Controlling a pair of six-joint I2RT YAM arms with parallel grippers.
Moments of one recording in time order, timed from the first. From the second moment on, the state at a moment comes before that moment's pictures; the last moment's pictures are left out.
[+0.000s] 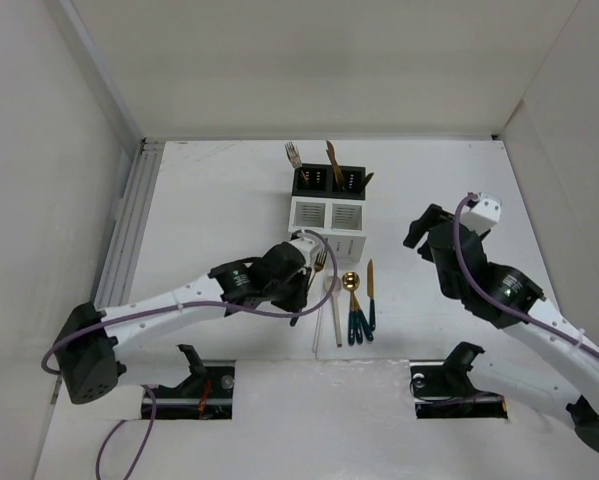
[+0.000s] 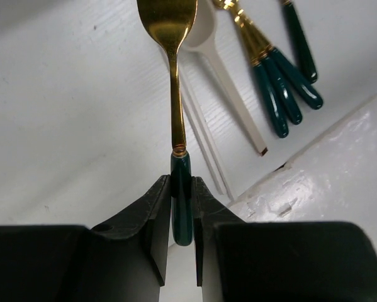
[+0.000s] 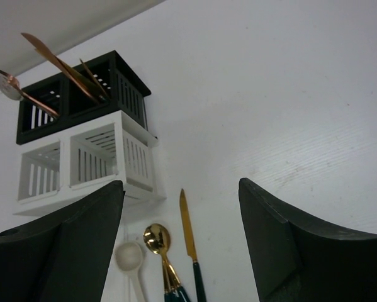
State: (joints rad) left arm -1.00 1.21 0.83 -0.55 -0.04 -0.52; right arm 0.78 0.79 0.96 -0.70 0.86 0.75
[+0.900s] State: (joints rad) left arm -0.48 1.56 1.23 0.22 -0.06 -0.21; right arm 0.68 1.17 1.14 -0.40 0.74 0.54
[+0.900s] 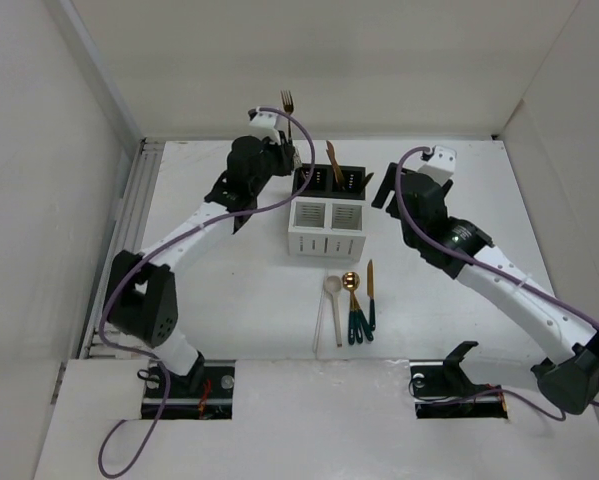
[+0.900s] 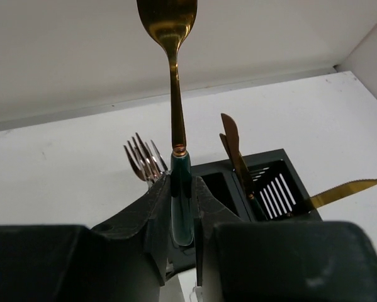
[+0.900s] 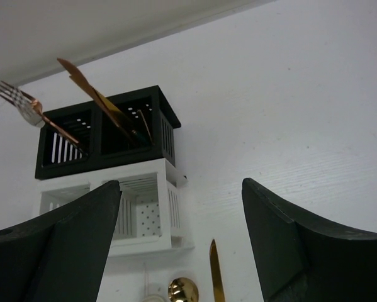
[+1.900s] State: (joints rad) left arm -0.52 1.83 1.20 0.54 -0.02 -0.30; right arm 0.50 1.22 1.22 -0.43 0.61 0.44
